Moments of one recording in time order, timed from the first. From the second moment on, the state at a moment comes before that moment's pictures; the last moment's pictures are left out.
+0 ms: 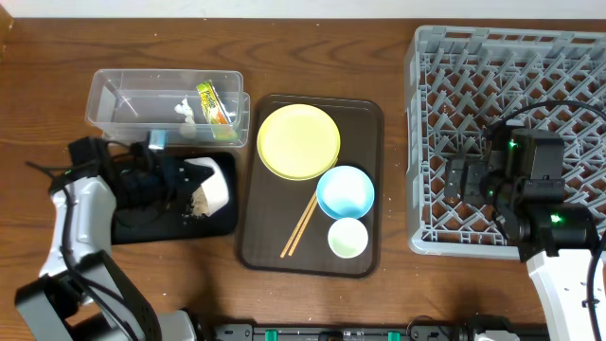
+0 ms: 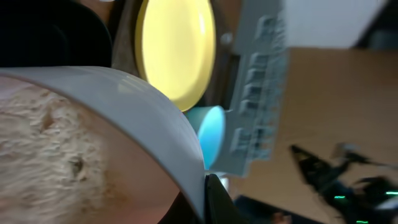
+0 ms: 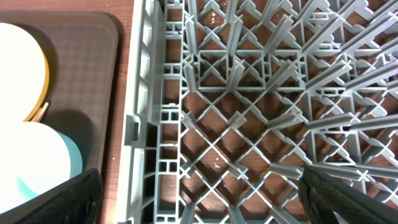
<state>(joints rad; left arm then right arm) 0.47 1.55 0.94 -0.91 1.13 -0.04 0.02 1.06 0.94 -0.78 -0.01 0.09</state>
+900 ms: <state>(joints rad) 0.58 1.63 0.92 -0.91 1.49 -0.19 0.02 1.06 0.94 -0.79 -0.01 0.09</state>
